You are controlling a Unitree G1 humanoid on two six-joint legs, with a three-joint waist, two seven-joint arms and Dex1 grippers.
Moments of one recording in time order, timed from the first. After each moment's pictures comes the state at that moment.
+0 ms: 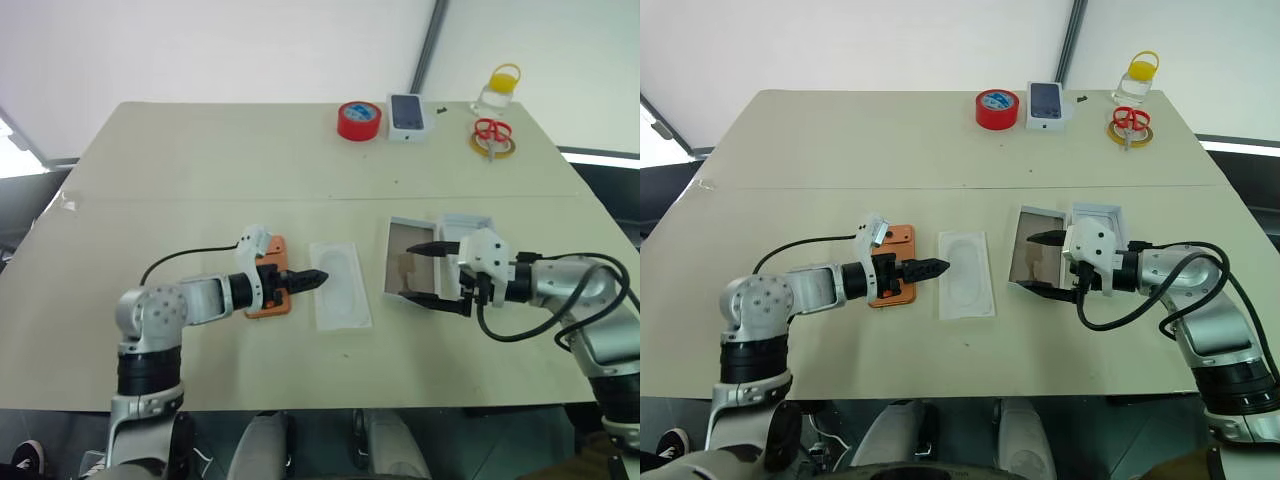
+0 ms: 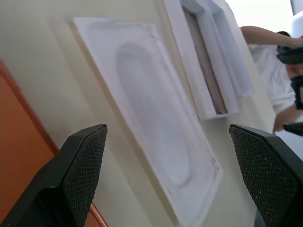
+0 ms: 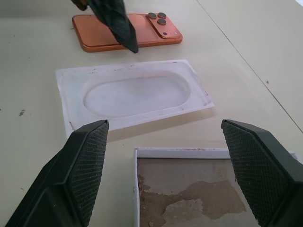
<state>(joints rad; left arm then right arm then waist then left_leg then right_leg) -0.48 0.25 0.22 -0.13 -0.89 1.43 -0.27 -0.25 -0.82 -0.02 -0.15 0.34 0.16 1.12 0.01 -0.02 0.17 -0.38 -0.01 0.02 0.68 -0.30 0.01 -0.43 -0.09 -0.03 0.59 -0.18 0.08</state>
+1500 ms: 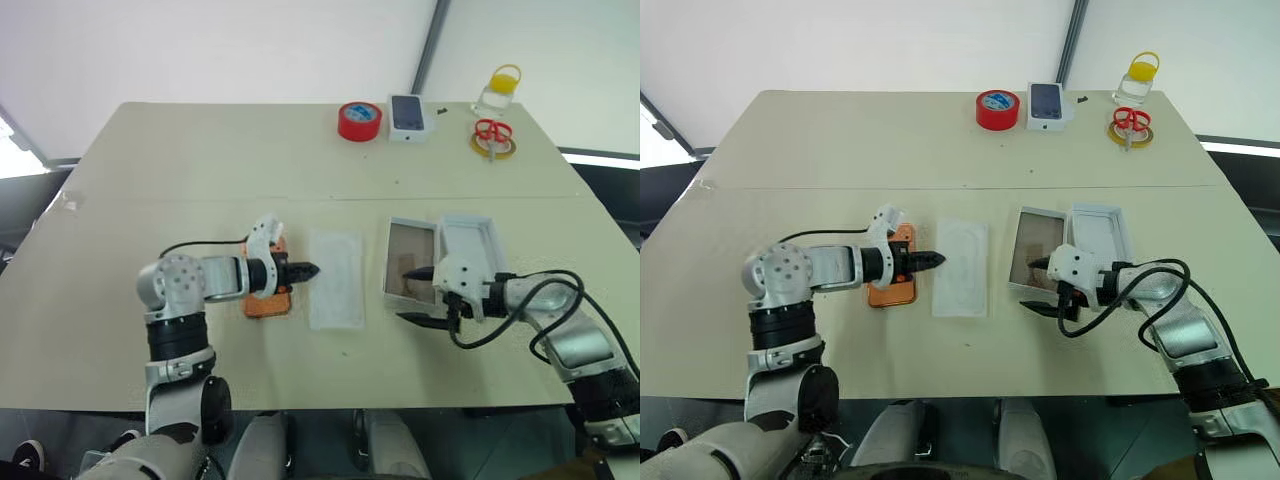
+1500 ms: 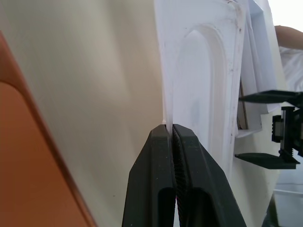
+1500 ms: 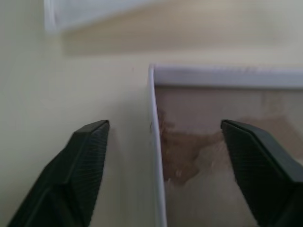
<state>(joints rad) -0.66 0.12 0.35 -0.04 -0.73 1.61 -0.17 -0.27 -0.79 0.14 0.05 0.15 0.13 1.12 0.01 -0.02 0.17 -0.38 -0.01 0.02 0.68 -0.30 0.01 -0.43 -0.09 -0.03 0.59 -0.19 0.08</state>
